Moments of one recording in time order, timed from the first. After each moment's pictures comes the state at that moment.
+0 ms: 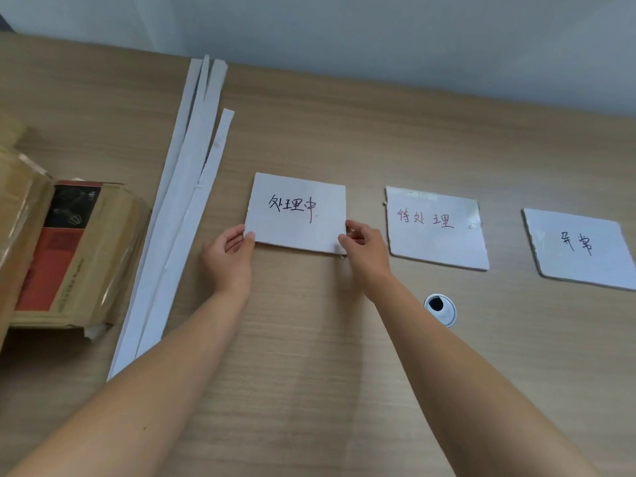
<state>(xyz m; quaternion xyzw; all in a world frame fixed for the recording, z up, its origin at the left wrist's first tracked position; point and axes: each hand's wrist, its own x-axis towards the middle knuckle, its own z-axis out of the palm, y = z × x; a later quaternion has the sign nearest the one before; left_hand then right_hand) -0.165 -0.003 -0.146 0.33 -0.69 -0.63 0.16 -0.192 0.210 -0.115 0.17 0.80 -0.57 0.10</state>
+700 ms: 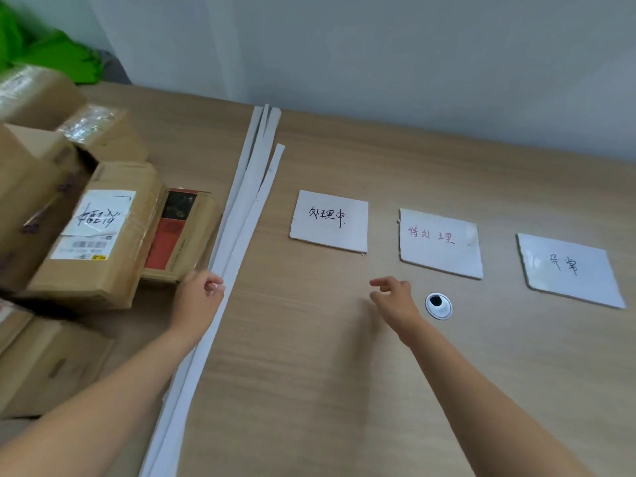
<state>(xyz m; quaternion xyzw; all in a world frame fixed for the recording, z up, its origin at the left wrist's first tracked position) -0.018 -0.113 -0.079 0.24 -0.89 -0.38 0.04 -0.083 0.235 -0.069 0.15 0.85 -0.46 0.20</state>
